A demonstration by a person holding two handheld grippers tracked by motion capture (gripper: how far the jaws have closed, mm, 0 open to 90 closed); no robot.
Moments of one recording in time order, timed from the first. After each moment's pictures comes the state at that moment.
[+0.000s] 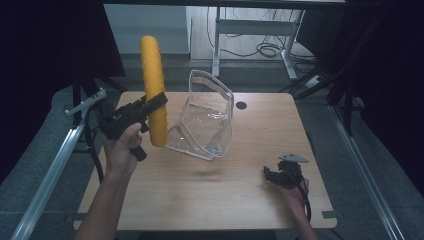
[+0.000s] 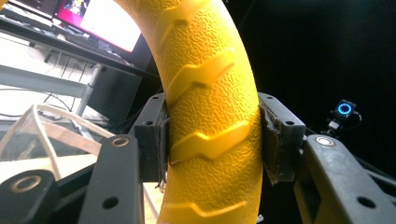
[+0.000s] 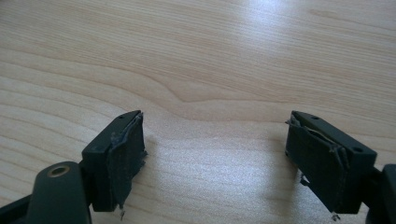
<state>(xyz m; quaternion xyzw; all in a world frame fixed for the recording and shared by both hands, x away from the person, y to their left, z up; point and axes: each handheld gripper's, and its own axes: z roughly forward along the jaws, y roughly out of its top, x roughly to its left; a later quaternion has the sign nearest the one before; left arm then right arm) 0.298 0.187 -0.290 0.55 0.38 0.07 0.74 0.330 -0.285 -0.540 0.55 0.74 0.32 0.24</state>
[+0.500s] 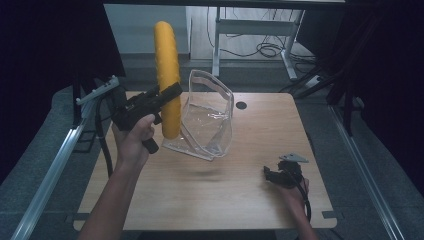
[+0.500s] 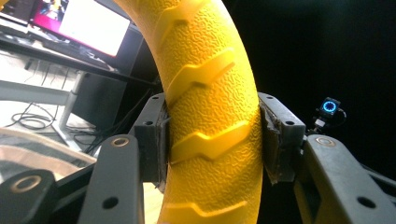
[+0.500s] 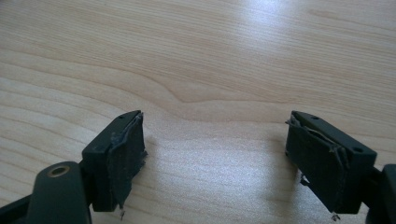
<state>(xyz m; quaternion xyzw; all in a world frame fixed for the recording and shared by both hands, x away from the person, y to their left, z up) 0.301 0.155 -0.261 0.56 0.35 0.07 0.75 0.331 -0.285 -0.540 0.55 0.74 0.32 0.24</state>
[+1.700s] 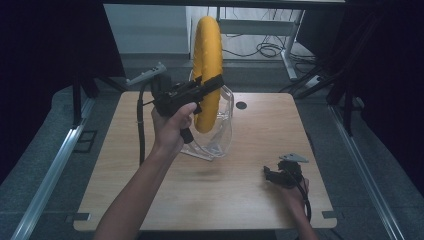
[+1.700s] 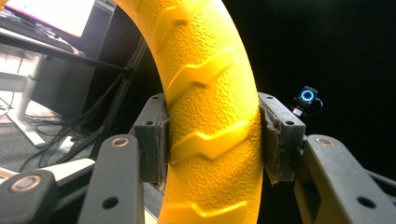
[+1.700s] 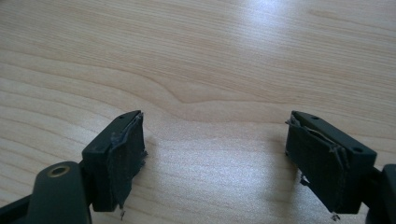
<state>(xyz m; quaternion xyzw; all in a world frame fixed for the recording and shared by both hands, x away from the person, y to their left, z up) 0.331 0.084 -0.252 0.58 0.33 0.02 0.74 0.331 -0.285 -0.540 0.55 0.74 0.32 0.24</state>
